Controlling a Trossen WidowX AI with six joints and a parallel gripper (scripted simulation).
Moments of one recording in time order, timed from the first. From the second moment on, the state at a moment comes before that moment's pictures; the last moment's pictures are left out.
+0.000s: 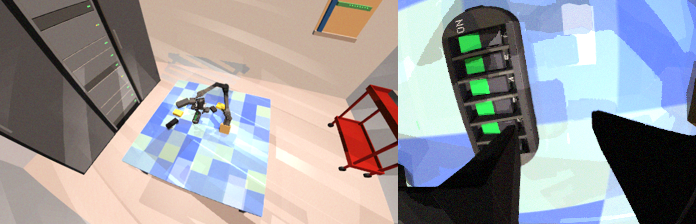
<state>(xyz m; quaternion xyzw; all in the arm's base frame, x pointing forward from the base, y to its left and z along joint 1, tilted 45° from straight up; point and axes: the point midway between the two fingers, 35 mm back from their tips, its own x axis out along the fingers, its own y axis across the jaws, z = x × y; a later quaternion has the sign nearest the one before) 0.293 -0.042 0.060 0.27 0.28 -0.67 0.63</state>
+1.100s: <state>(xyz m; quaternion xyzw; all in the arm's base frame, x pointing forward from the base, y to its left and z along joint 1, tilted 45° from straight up) 0.390 -0.047 -0.004 0.23 0.31 -0.75 0.54</state>
